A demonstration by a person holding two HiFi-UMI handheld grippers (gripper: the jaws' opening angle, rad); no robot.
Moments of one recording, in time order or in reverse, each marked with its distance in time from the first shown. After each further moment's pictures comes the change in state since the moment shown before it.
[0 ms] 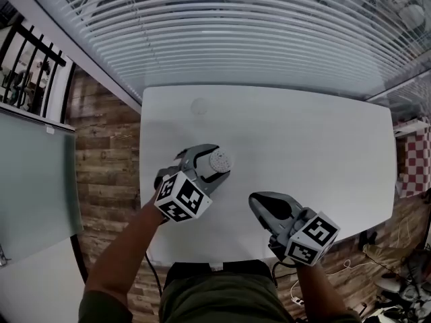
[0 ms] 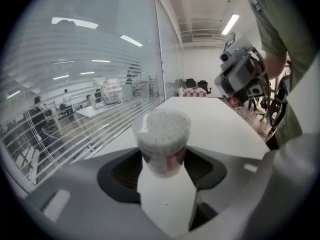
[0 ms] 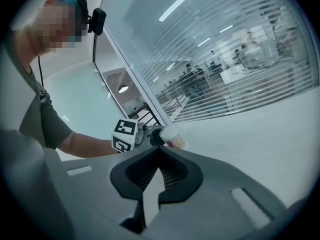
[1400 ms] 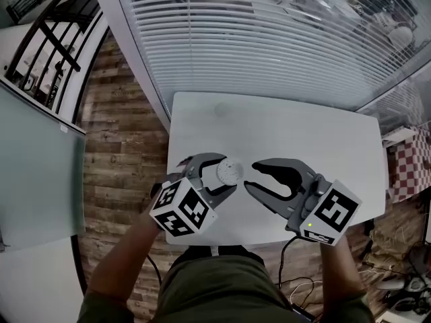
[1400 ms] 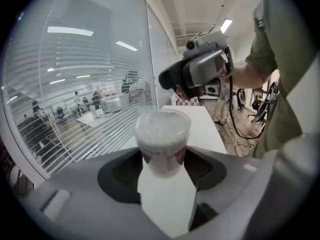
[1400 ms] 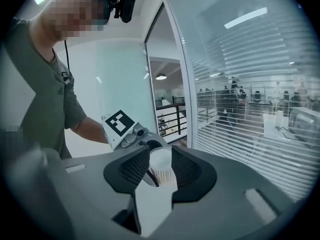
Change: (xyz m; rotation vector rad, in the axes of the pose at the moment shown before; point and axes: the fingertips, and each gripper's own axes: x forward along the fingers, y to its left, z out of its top) left arm -0.166 -0.045 0.069 0.035 -0.005 -0.041; right arm 0.007 0.168 0.101 -0.559 0.058 0.198
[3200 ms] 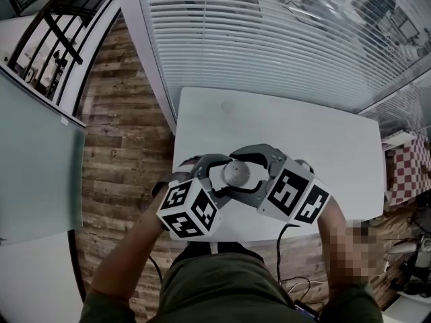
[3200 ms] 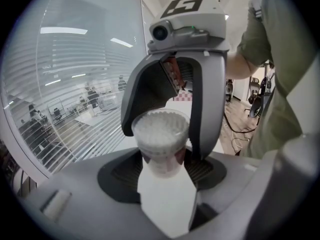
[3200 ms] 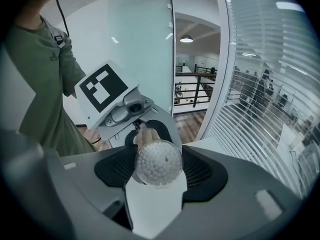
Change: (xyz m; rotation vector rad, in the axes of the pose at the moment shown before) left arm -0.015 -0.015 -0.013 0.039 0.053 -0.027; right arm 0.076 0.030 -0.044 -0.205 0.448 0.161
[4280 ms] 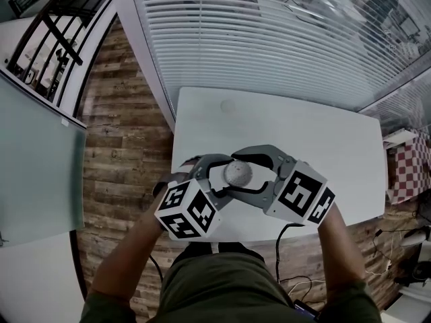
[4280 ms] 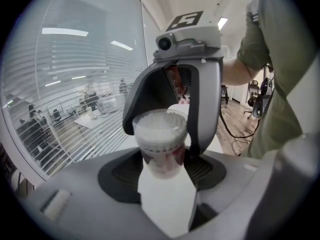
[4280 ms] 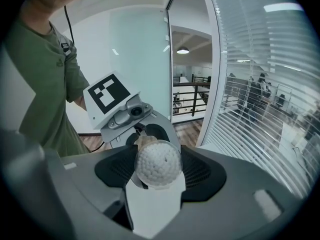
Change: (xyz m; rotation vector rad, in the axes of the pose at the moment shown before) left arm 0.003 0.001 0.010 -0.001 -0.040 -0.005; right arm -0.013 -0.005 0.003 0.029 -0.147 0.000
